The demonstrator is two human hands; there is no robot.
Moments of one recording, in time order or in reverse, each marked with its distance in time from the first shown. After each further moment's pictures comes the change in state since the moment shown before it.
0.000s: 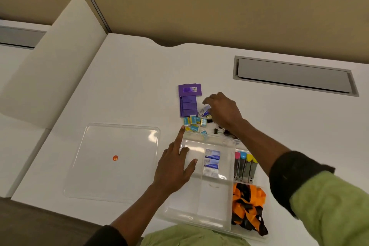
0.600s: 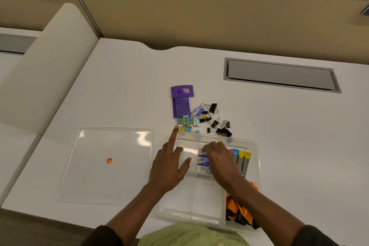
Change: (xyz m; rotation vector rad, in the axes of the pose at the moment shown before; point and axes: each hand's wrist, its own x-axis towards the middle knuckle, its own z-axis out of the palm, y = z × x) left_hand -0.001 0.002 0.001 0.043 0.025 0.005; right_hand -0.150 -0.058 0.036 0.045 -0.160 0.166
